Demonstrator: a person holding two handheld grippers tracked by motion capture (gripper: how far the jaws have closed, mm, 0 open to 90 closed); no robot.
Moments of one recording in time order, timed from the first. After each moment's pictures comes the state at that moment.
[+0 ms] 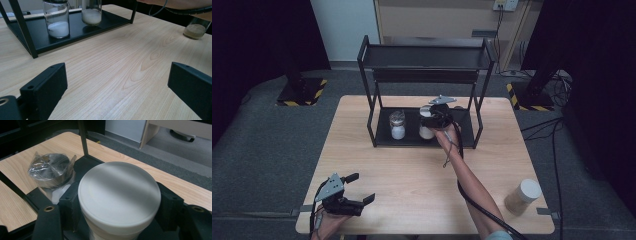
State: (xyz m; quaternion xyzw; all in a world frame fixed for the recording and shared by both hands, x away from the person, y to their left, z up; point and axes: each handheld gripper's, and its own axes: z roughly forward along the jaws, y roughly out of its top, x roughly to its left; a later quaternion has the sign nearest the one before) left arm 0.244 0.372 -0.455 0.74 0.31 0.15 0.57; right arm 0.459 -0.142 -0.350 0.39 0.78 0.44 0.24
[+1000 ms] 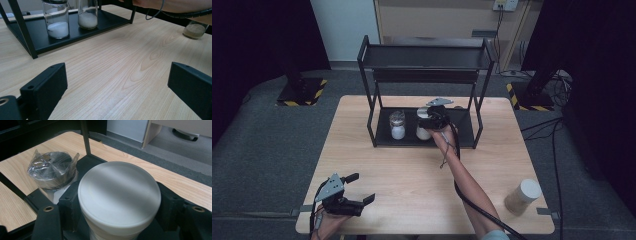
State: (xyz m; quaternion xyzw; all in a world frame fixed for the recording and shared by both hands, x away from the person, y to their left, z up) left arm 0.244 0.371 -0.455 0.75 0.31 0.16 0.57; right arm 0.462 -0.137 -0.360 0.39 0.77 0.44 0.24
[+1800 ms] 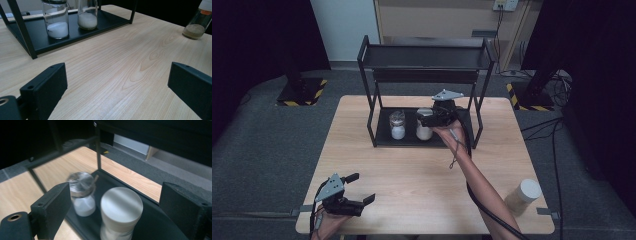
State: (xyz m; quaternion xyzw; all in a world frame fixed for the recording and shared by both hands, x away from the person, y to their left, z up) left arm 0.244 0.371 -0.455 0.75 0.31 0.15 0.57; right arm 0.426 -0.160 -0.302 0.34 0.78 0.47 0.24
